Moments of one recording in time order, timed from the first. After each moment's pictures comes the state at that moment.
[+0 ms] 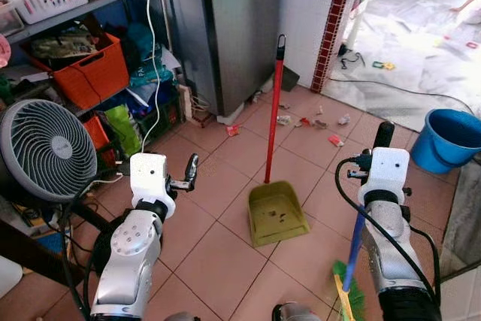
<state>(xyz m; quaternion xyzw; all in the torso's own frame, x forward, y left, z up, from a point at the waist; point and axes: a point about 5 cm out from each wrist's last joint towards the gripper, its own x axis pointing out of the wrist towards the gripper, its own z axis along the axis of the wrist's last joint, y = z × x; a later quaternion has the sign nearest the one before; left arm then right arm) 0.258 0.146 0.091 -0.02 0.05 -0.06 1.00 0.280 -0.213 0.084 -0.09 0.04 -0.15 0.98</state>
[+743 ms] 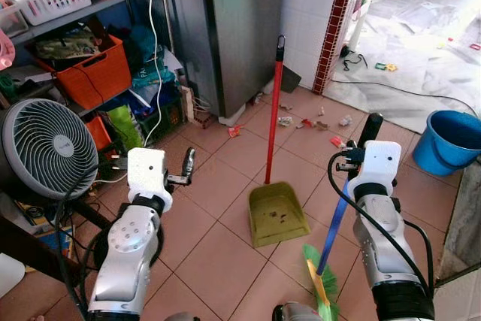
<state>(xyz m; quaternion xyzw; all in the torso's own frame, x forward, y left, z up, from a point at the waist) 0.261 0.146 0.099 0.01 0.02 -0.06 1.00 0.289 -0.199 0.092 -0.04 0.02 -0.09 1.00</state>
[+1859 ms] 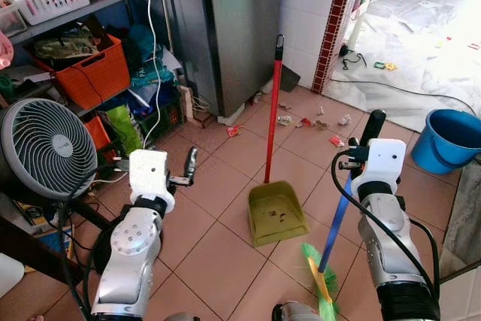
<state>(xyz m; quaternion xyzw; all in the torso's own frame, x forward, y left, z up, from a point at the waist) 0.259 0.148 0.100 0.01 0.01 -0.05 1.00 0.289 -0.199 0.098 -0.03 0.01 -0.06 1.00</state>
